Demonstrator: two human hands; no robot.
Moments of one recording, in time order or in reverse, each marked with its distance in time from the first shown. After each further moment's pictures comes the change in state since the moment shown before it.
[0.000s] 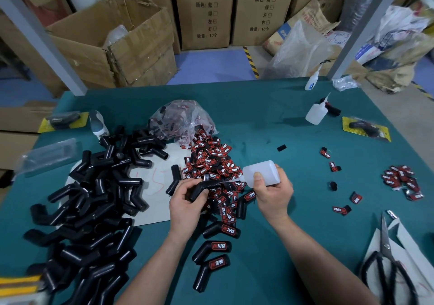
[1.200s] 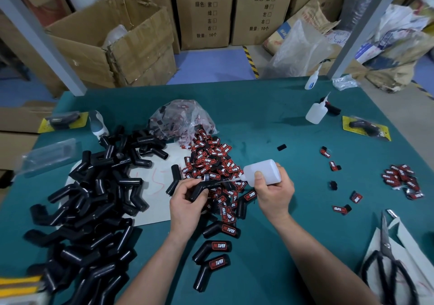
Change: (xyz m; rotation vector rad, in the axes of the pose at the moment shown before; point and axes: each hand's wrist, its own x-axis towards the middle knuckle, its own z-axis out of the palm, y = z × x) left_hand 0.000 0.002 0.001 -0.005 0.006 -0.035; right_hand 0.002 -0.001 -0.002 -0.030 -0.011 -0.011
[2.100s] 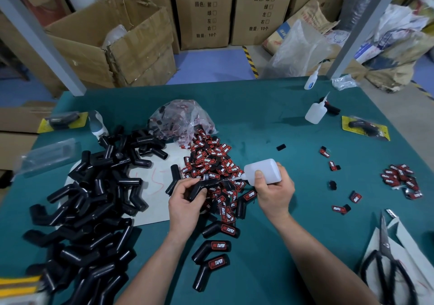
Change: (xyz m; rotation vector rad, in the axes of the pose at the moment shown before) left_hand 0.001 -0.002 -0.001 -0.013 0.009 -0.010; right_hand 0.002 0.000 -0.001 -0.017 0.011 -0.019
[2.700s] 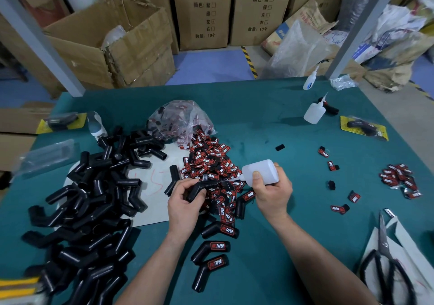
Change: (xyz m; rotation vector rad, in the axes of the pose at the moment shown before) left_hand 0.000 -0.001 0.000 0.017 -0.004 0.017; right_hand -0.001 0.000 0.000 0.001 -0.012 -0.005
